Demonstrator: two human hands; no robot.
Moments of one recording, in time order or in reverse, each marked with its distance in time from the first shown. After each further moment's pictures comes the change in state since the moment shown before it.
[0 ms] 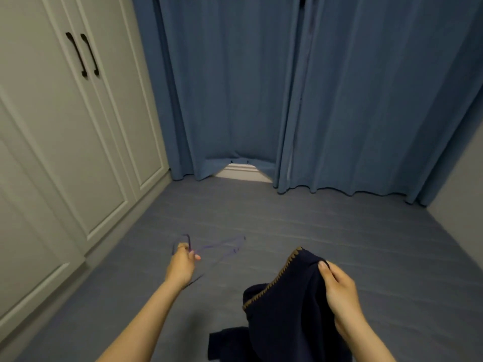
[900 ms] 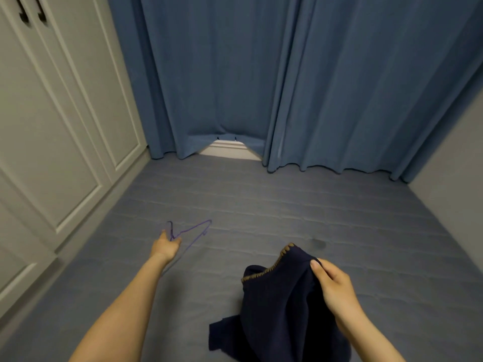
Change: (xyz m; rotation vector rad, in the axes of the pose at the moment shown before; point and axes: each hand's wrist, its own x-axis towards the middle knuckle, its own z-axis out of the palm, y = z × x) left_hand 0.112 -0.035 -0.018 0.204 -0.184 -0.273; right_hand 0.020 0.028 0.065 -0.147 -0.038 -0.031
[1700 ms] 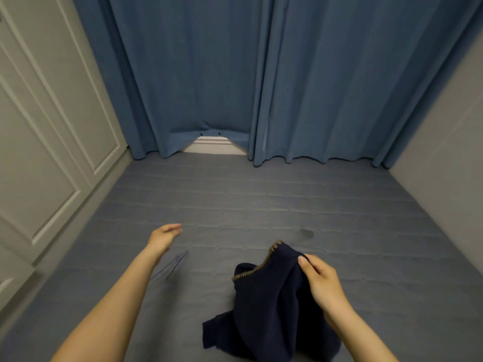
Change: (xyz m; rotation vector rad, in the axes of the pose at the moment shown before) left_hand -0.018 0.042 0.009 -0.422 -0.093 0.111; right_hand 0.002 0.010 -0.005 -0.033 -0.008 0.049
